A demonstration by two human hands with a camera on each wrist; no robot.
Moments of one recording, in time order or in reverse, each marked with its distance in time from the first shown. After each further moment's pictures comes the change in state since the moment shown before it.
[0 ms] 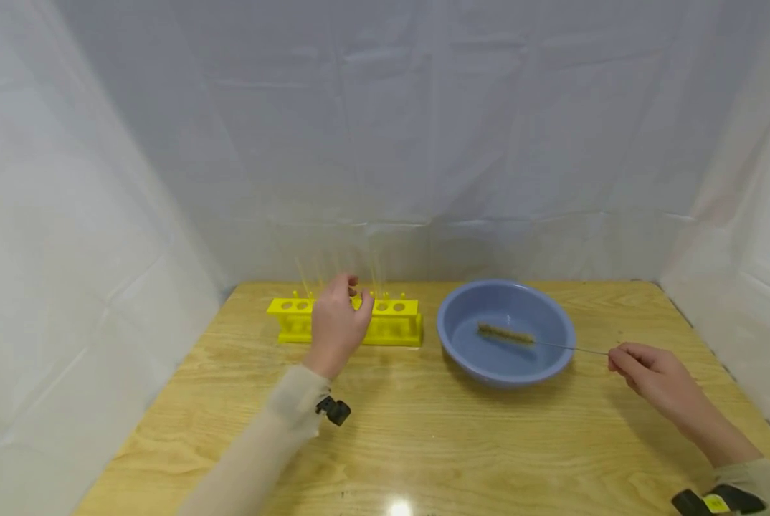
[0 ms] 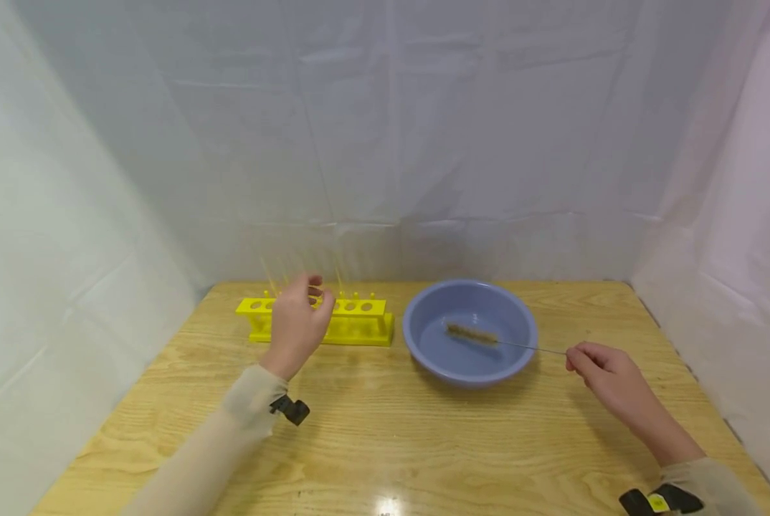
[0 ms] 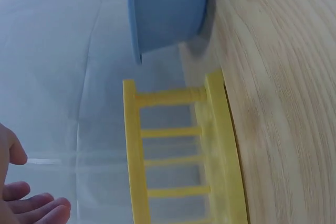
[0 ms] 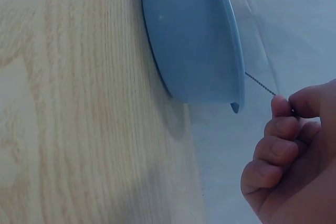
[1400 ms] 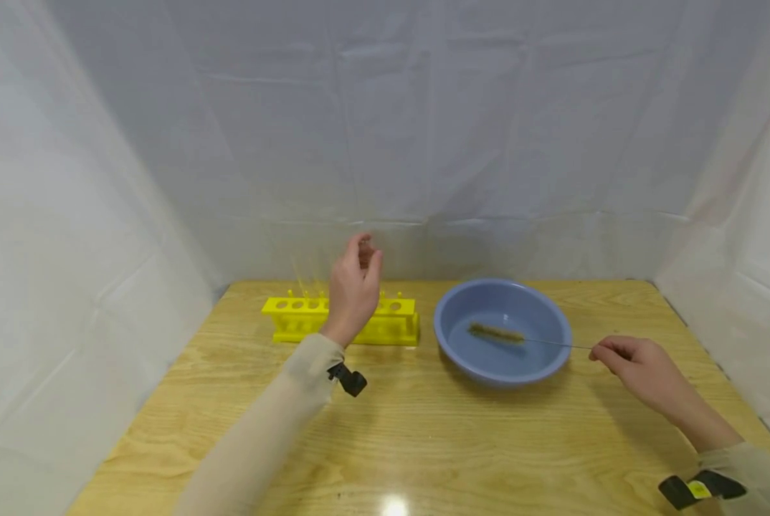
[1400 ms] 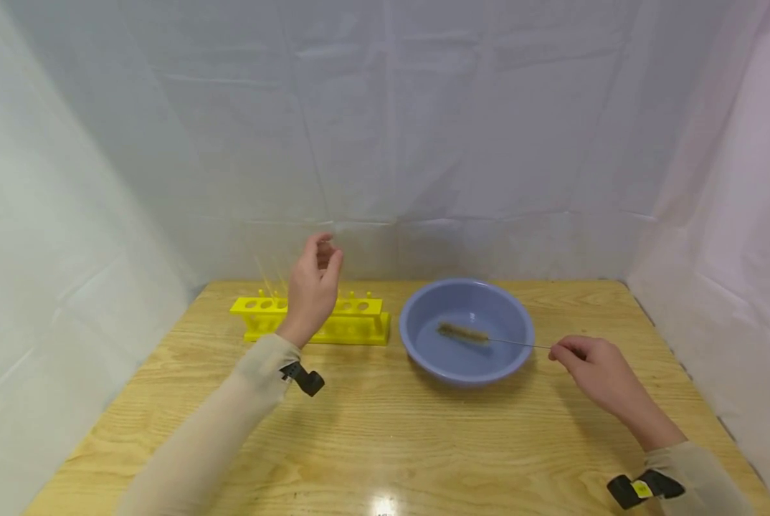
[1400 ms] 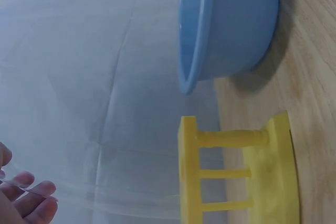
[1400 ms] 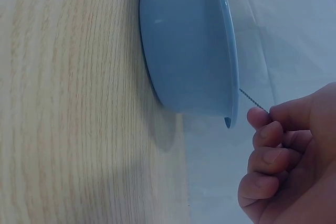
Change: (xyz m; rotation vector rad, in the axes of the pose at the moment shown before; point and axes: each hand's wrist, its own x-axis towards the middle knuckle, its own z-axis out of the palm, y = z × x) left_hand 0.043 0.030 0.009 -0.364 -0.026 -0.040; right_hand 0.009 -0.014 0.005 -0.179 -0.004 -0.037
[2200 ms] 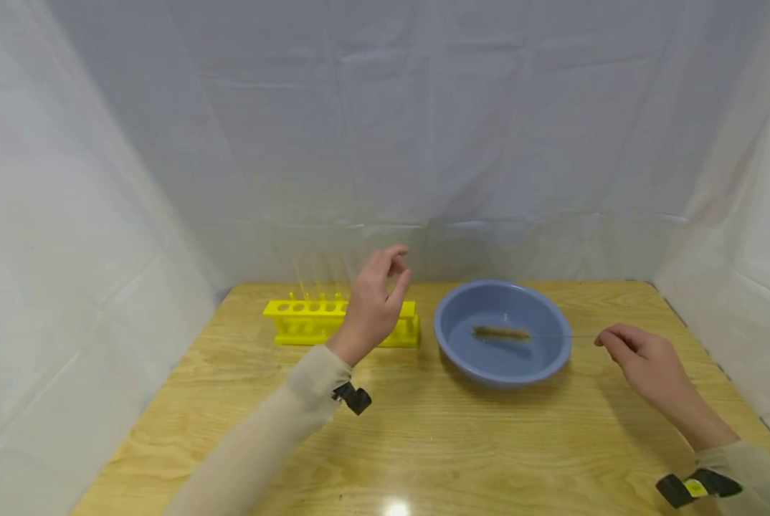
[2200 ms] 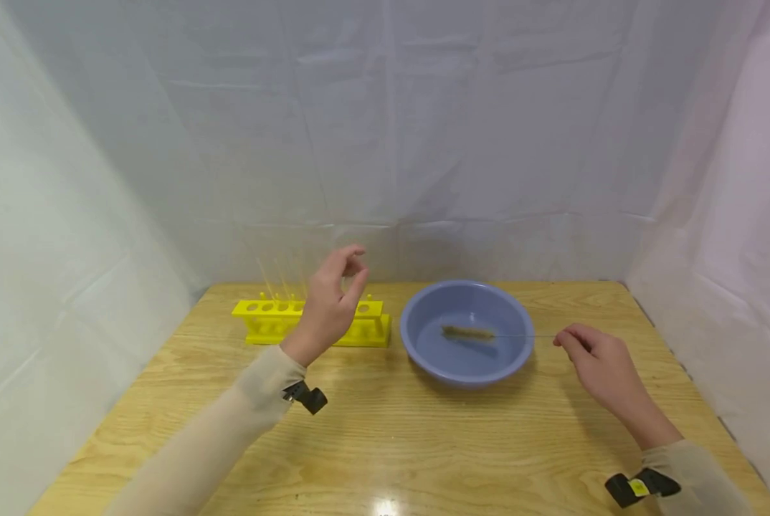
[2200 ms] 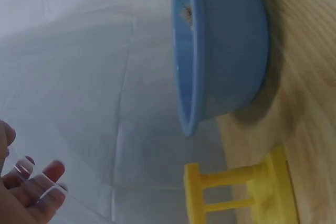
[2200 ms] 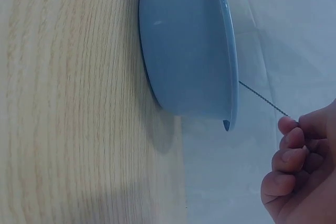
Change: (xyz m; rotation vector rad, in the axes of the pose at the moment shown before) left_hand -0.013 0.030 0.006 0.022 -0.159 0.280; right_hand 0.000 -0.002 0.001 -0.048 0.234 -0.095
